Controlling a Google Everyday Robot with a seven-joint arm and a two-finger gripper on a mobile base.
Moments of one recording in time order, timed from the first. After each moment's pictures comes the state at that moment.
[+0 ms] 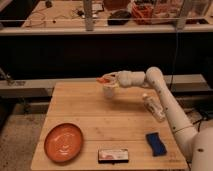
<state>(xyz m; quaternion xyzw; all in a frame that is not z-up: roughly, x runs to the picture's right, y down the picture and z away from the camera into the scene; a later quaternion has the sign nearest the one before) 0.024 -0.047 0.805 -0.02 -0.61 0.07 0.79</state>
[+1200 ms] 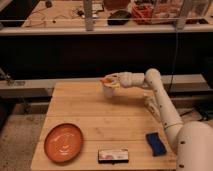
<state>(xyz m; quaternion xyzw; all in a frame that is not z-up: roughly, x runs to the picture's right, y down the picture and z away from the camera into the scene) 0.035 -0.056 0.852 -0.03 -0.61 0.08 0.79</state>
